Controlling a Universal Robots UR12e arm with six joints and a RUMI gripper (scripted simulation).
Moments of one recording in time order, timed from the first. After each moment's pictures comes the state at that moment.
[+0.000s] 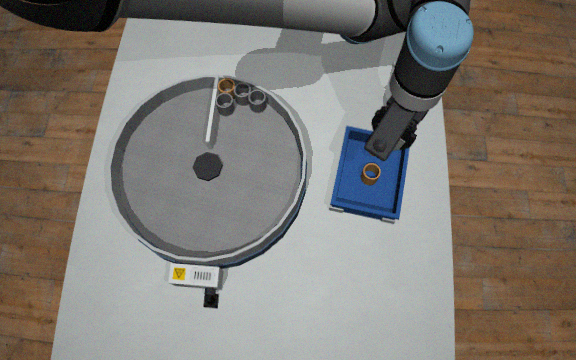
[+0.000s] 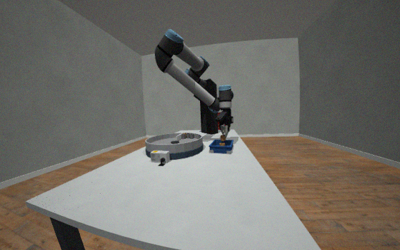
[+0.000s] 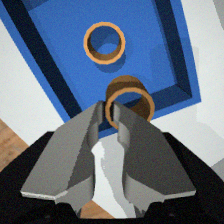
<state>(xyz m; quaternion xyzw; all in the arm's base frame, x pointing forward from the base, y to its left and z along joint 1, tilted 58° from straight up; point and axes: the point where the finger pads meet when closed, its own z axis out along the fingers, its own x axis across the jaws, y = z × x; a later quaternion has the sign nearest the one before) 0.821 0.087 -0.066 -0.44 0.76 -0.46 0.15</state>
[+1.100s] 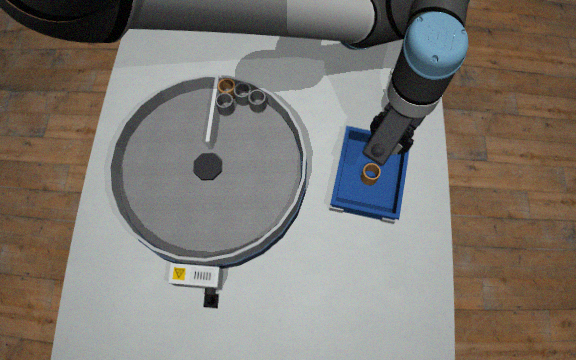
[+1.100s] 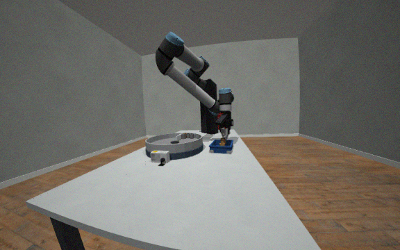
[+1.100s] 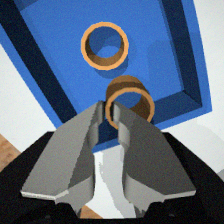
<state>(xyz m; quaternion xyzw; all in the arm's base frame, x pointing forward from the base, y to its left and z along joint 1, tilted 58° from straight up) 0.835 0.075 -0.078 -0.44 0.76 -0.46 0.15</state>
